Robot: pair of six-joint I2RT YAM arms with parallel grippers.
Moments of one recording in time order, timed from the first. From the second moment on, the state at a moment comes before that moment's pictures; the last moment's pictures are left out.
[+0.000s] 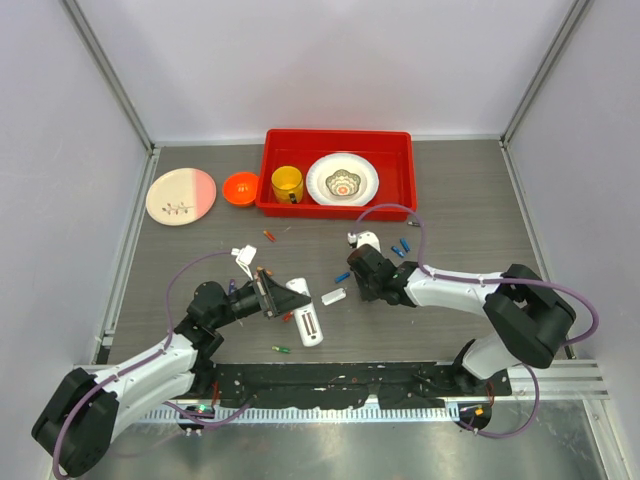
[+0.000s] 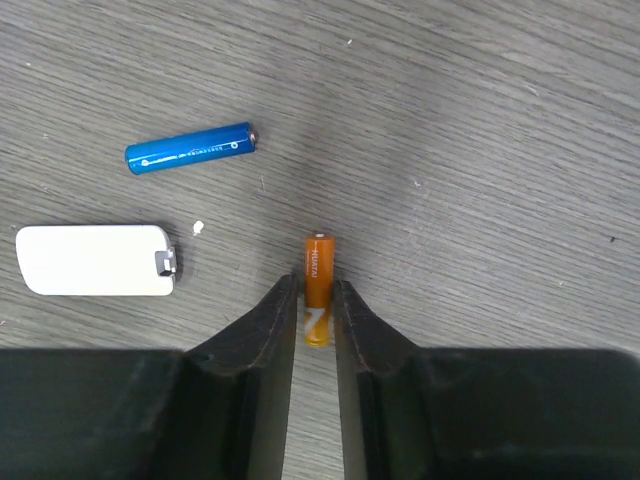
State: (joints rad) left arm -0.60 0.81 0.08 0.74 0.55 -1.15; right arm 0.85 1.49 0.71 -0.21 0.29 0.42
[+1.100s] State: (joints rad) left arm -0.60 0.58 0.05 0.61 0.22 -1.15; right arm 0.85 1.59 0.85 -0.66 0.63 1.94
